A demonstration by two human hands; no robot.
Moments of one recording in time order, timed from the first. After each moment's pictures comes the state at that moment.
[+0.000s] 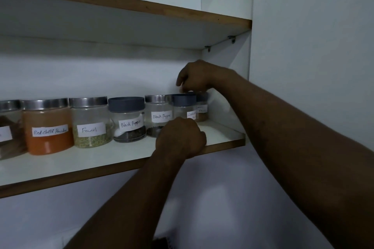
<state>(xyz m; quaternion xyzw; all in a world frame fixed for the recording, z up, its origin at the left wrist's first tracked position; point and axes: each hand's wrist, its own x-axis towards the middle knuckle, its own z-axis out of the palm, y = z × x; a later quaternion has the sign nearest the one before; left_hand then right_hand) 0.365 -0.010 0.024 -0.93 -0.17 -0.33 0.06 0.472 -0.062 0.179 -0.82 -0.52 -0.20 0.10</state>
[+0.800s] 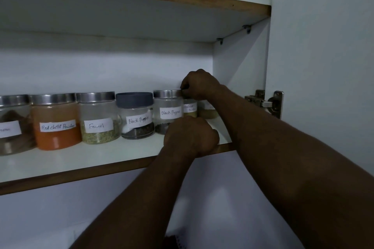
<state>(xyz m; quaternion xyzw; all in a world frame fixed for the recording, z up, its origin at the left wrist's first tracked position) 0.367 -0.009 0.023 -0.94 -0.19 -0.28 0.07 0.505 -0.006 0.131 -0.81 -0.51 -0.26 0.15</state>
